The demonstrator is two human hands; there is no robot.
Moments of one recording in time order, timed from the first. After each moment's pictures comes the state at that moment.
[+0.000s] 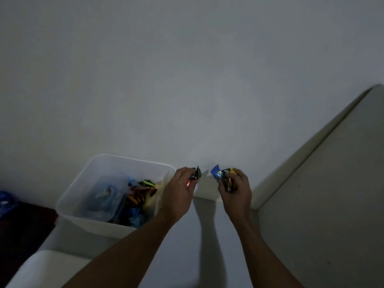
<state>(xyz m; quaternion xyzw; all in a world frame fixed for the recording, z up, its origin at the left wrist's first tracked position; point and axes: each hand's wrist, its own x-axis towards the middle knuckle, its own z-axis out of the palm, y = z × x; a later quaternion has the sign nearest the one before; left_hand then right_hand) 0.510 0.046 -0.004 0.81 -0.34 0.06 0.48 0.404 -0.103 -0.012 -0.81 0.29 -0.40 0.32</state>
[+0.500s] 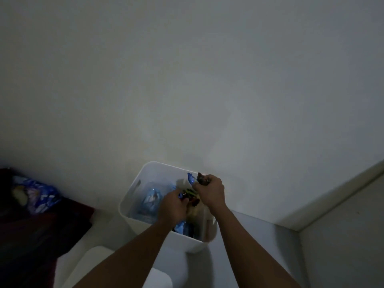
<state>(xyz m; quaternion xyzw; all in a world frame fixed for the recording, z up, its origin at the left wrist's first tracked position) 0.601 0.183 -0.026 0.89 -0.16 -0.14 0.41 0.559 0.052 0.018 -0.79 0.33 -0.14 0.49</state>
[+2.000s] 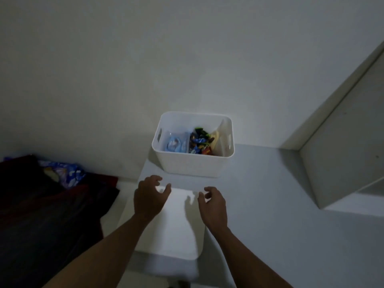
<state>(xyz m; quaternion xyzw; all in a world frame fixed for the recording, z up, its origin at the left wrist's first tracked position) 0.500 0.427 -0.067 0.92 -0.21 0.03 0.33 0.359 0.283 -0.081 -0.77 0.41 -0.15 0.47</state>
